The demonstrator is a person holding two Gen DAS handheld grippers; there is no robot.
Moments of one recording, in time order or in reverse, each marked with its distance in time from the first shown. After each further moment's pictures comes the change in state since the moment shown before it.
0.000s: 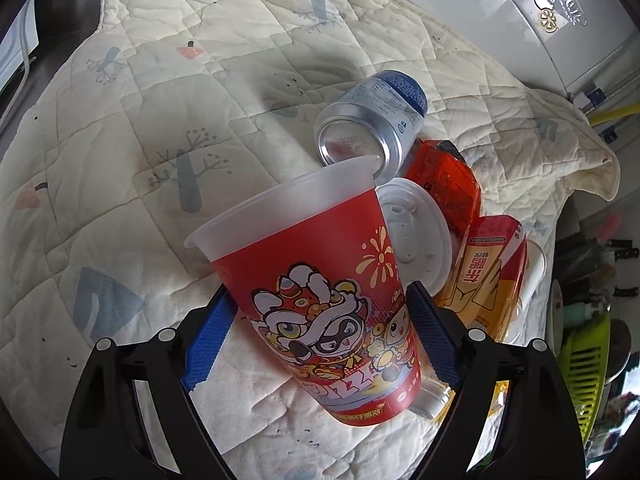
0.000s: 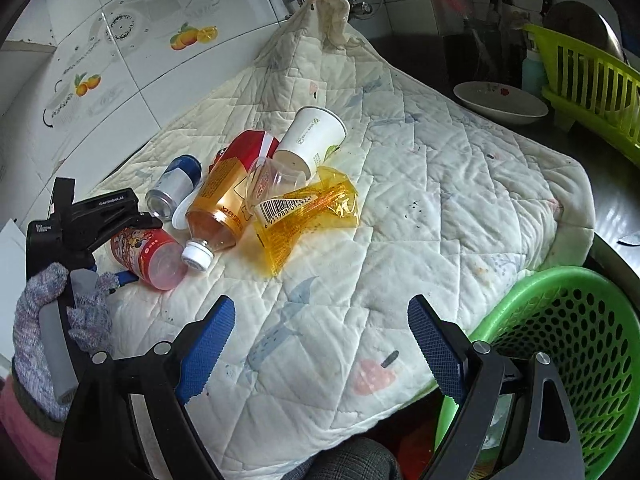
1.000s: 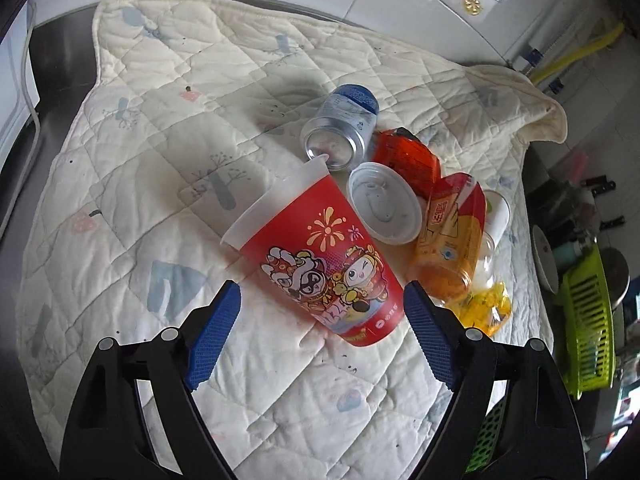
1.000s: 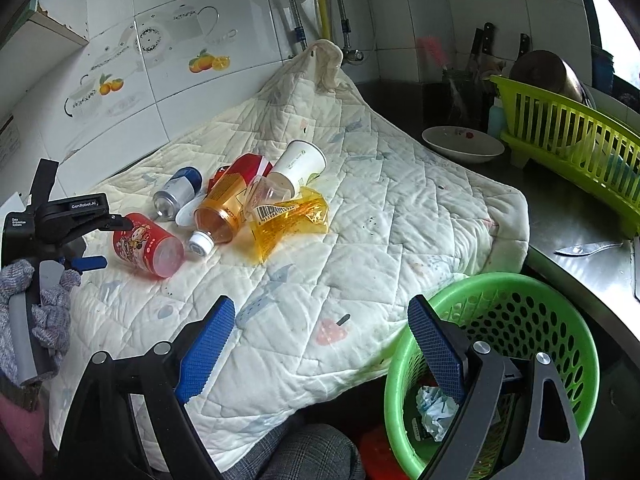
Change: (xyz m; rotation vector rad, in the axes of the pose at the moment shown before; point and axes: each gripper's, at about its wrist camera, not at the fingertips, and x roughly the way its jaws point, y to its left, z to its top) left arm -0.064 0.011 -0.024 0.182 -0.030 -0.046; right arm -0.073 0.000 -0.041 -0.100 -0.140 -0.094
